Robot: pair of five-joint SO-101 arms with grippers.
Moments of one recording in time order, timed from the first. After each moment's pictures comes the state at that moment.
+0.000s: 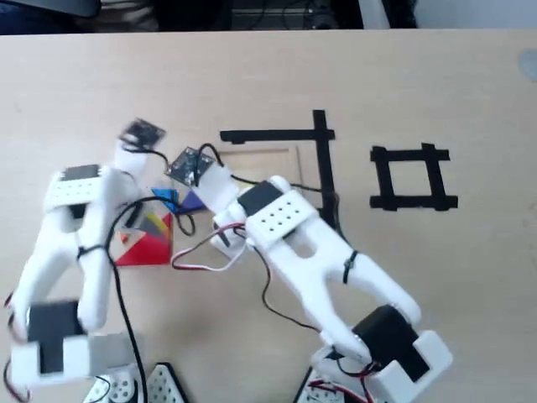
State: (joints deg) left arm -15.0 -8.7 36.4 56.8 -35.7; right arm -37.7 -8.2 30.5 64.6 16.1
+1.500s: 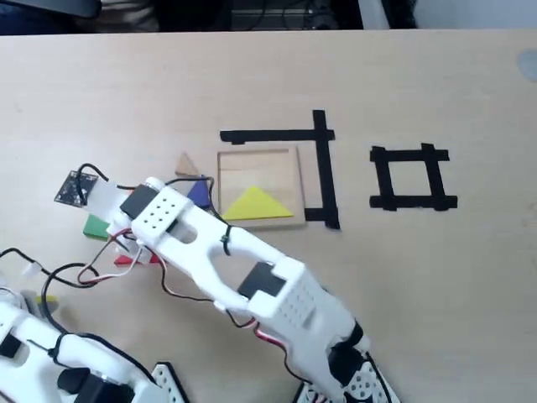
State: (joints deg) left arm -70.9 -40.7 71.8 42.7 -41.5; right arm -55.4 41.4 -23.7 68.9 14.7
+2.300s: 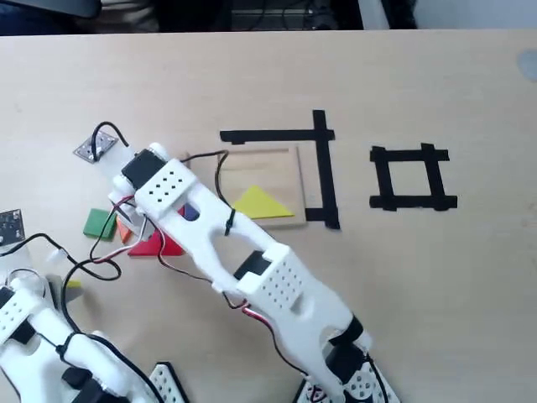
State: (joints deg) left arm -59.3 -40.7 73.8 42.7 -36.7; right arm -50.9 51.2 -51.2 92.2 2.1
